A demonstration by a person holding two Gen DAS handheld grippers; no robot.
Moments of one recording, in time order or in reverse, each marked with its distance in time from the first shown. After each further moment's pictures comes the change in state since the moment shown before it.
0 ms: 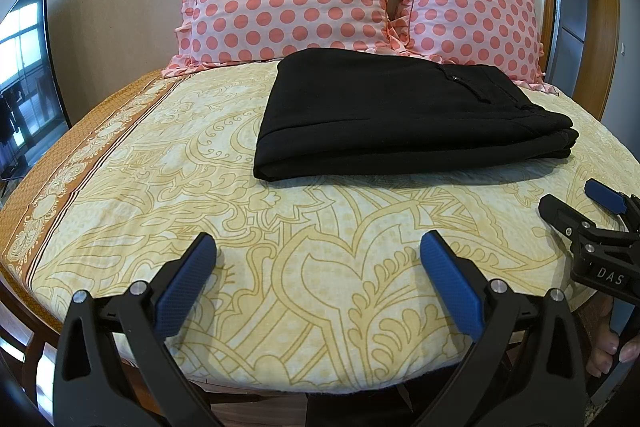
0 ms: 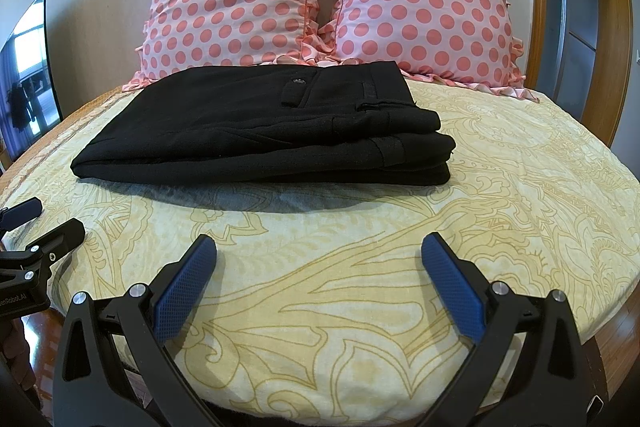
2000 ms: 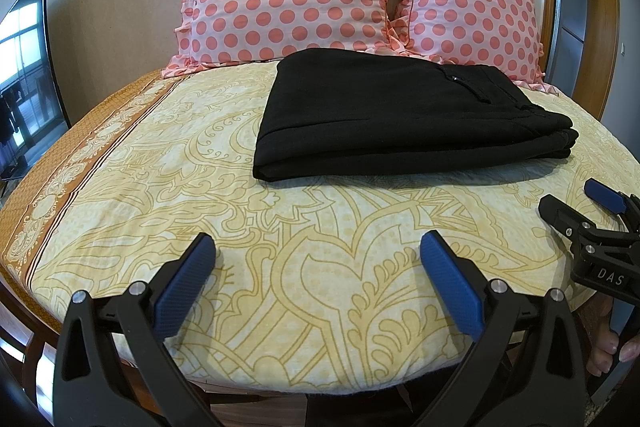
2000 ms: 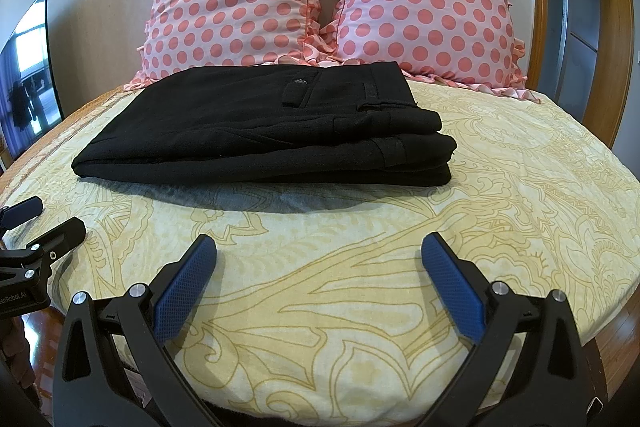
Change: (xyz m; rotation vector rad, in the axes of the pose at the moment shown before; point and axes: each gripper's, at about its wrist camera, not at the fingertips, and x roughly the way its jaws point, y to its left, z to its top) left arm 0.000 -0.001 -0.001 0.000 -0.001 0.001; right arm 0.000 0.001 -0.001 0.001 -0.001 -0.003
